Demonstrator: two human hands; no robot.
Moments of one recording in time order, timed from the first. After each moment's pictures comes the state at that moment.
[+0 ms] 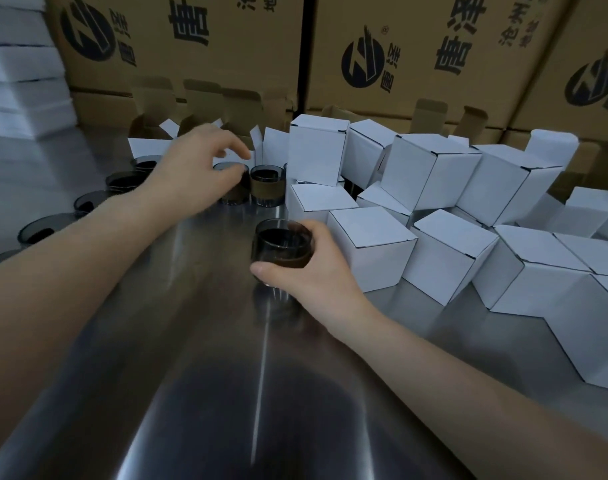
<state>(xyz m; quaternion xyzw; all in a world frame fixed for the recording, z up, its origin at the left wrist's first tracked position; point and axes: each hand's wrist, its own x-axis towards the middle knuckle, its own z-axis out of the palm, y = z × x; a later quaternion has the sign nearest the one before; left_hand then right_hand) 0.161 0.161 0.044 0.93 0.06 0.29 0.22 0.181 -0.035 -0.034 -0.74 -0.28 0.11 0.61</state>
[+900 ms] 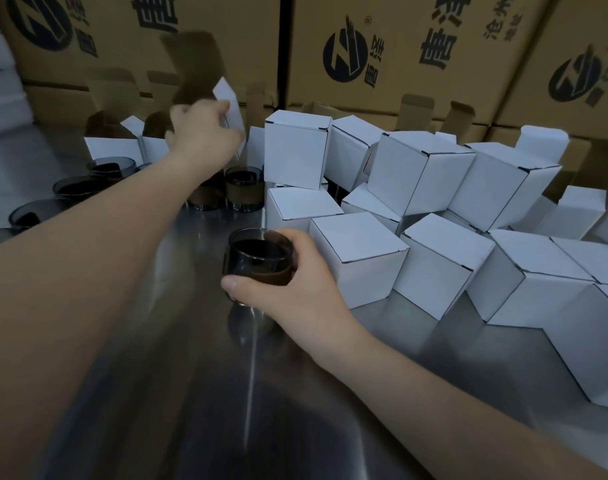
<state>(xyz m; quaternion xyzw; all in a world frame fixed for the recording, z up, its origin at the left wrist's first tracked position) 0.275 0.175 0.045 0.87 0.20 0.31 0.32 0.183 -0.036 -0.039 -0.69 -0.29 0.12 0.65</state>
